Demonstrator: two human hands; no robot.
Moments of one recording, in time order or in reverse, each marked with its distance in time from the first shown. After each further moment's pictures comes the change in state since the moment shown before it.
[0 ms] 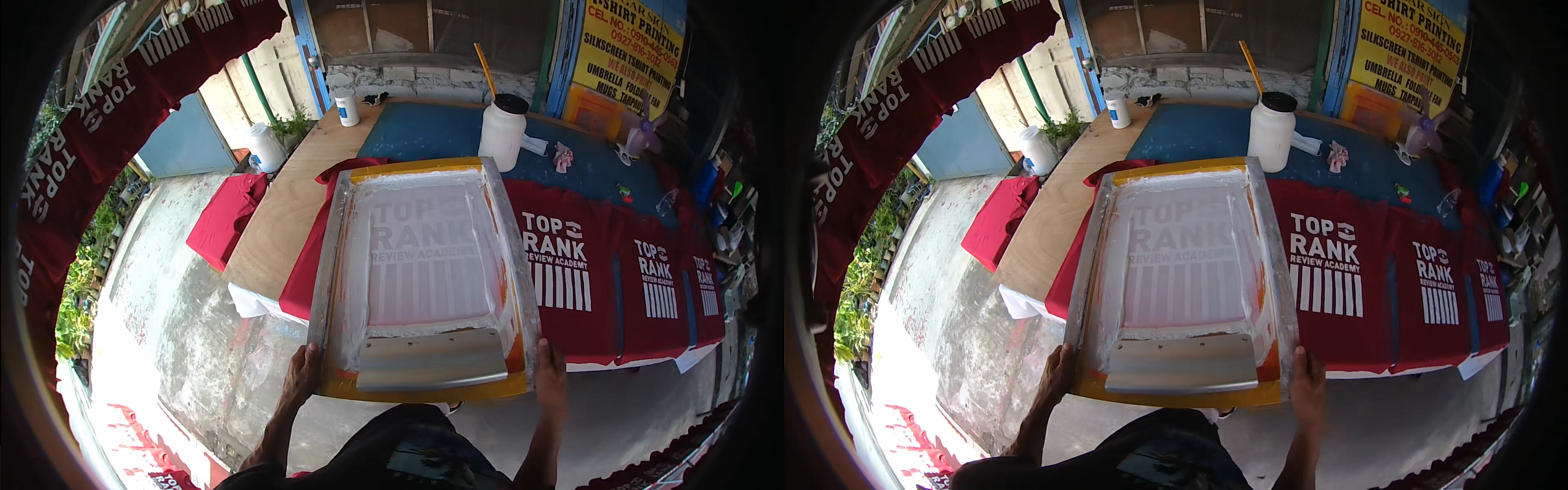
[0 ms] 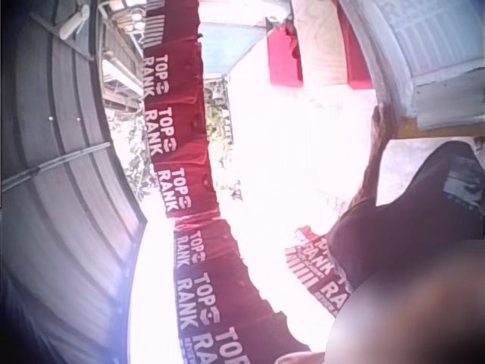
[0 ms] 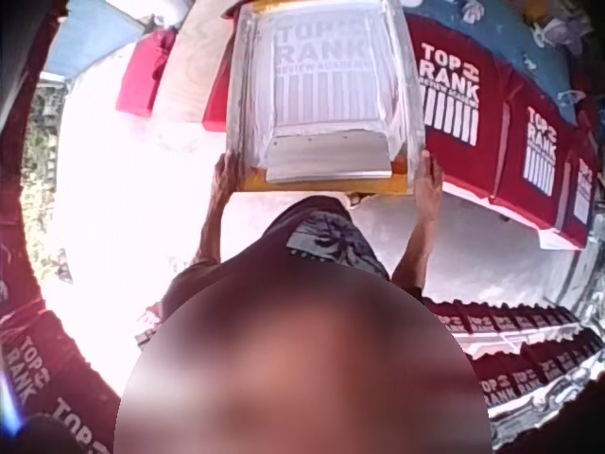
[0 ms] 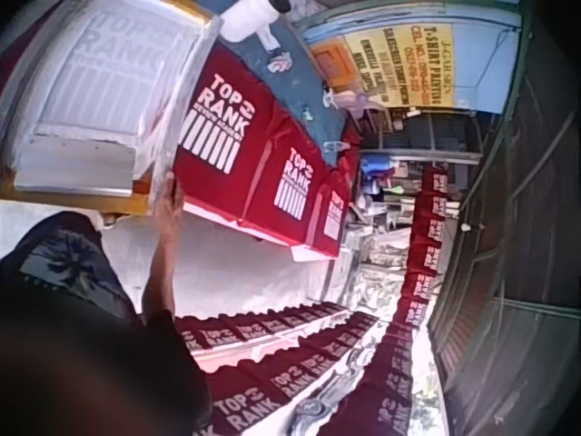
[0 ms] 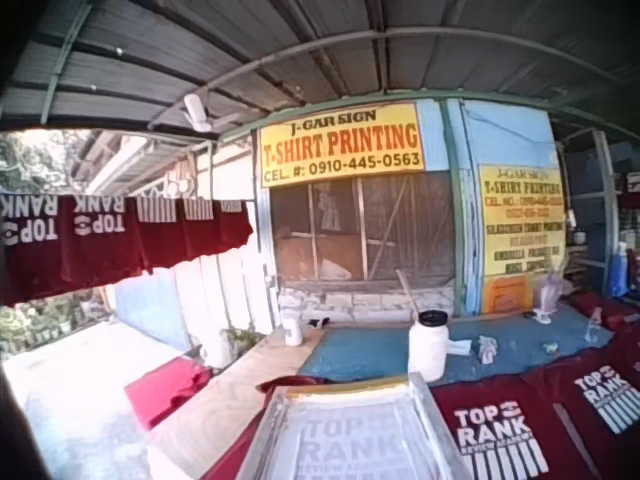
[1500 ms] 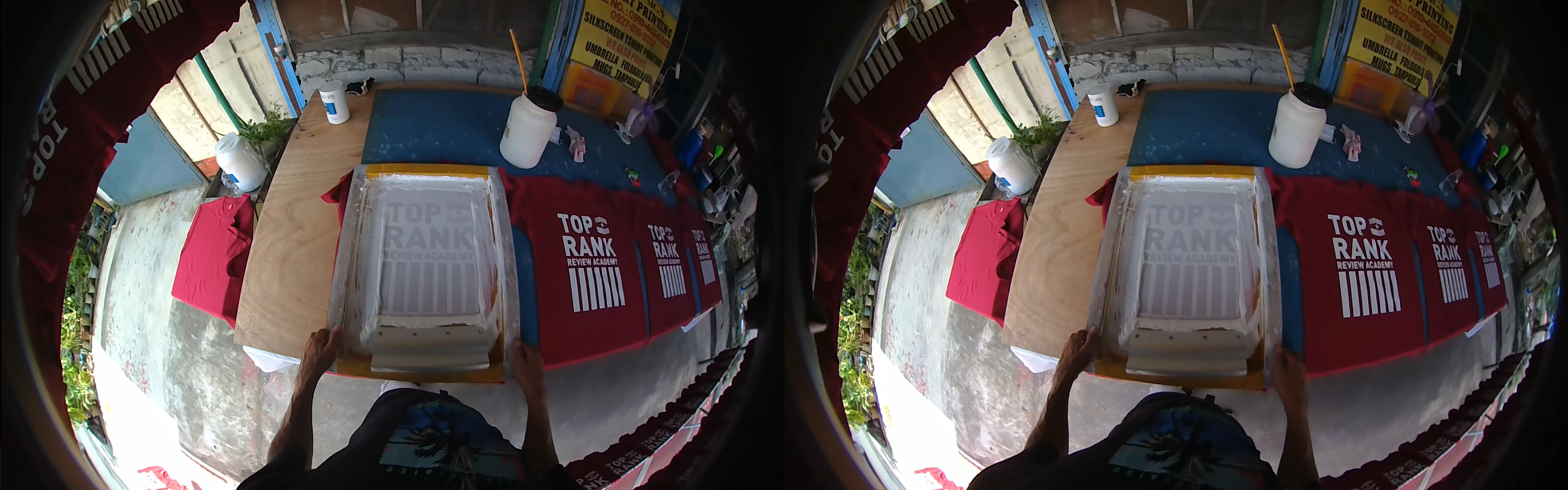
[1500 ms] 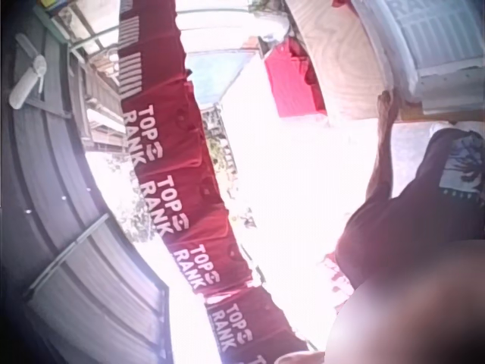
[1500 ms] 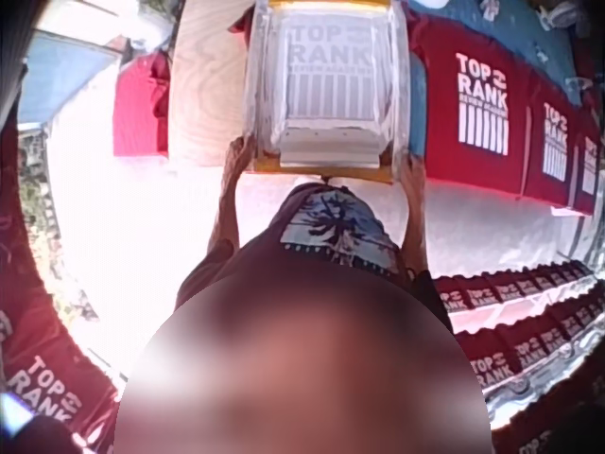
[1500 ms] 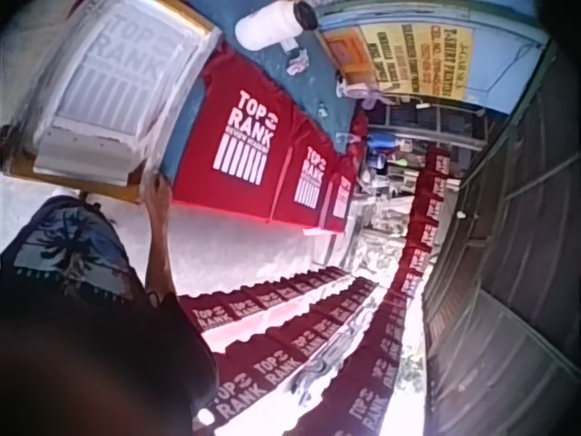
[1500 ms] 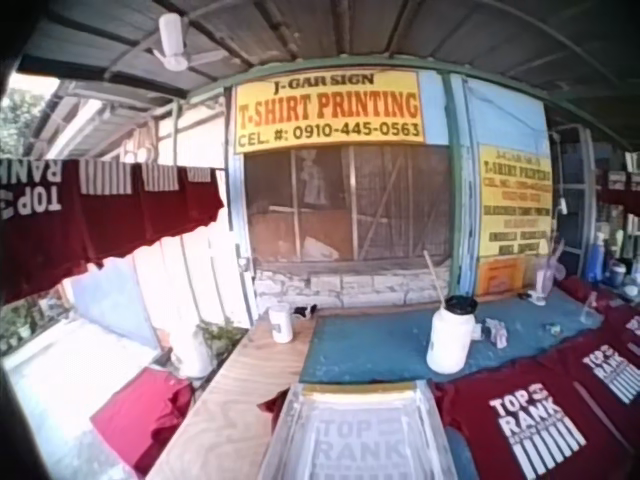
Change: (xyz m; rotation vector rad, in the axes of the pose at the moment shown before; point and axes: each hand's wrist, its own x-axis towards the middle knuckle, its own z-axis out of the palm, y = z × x) left_hand 0.359 -0.098 -0.185 0.300 -0.194 0.015; right_hand 0.023 -0.056 0.339 -0.336 -0.054 0.051
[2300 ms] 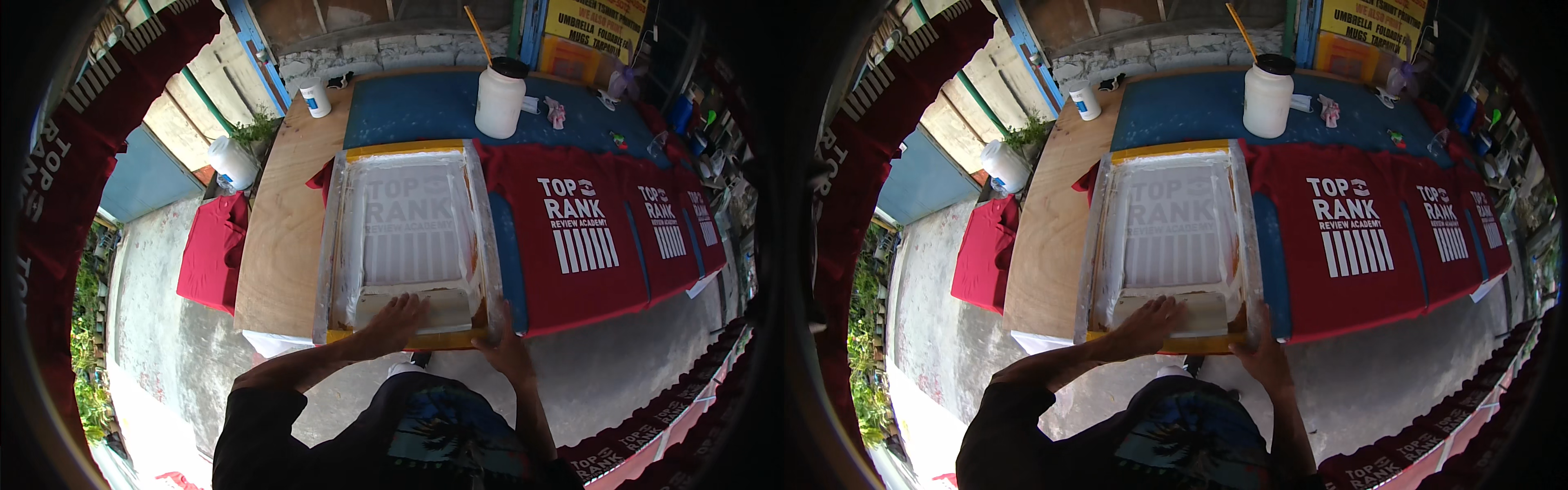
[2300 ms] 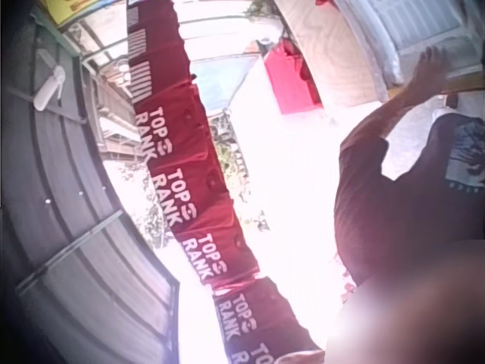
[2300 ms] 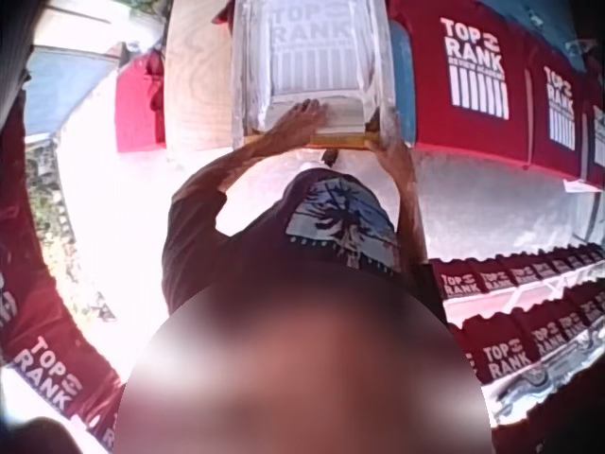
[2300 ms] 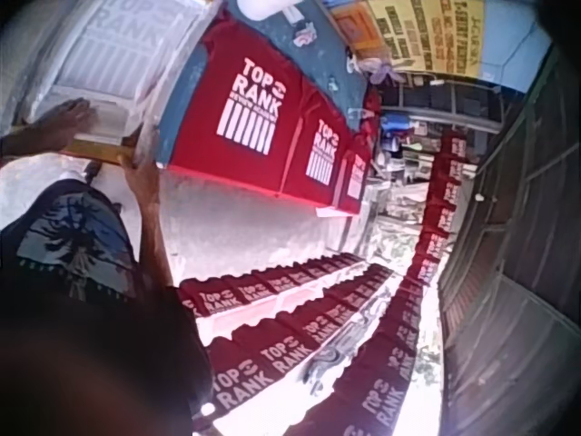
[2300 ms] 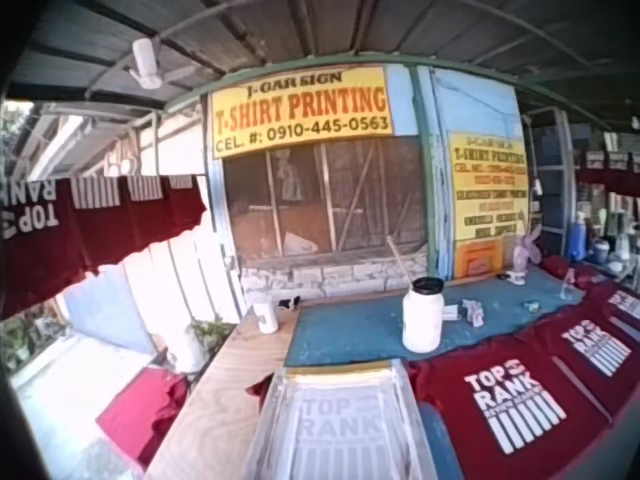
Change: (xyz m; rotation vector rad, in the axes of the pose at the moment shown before) left_hand -0.067 0.155 0.111 0.705 -0.344 1.163; right_hand -0.055 0.029 -0.007 0.071 -0.058 -0.357
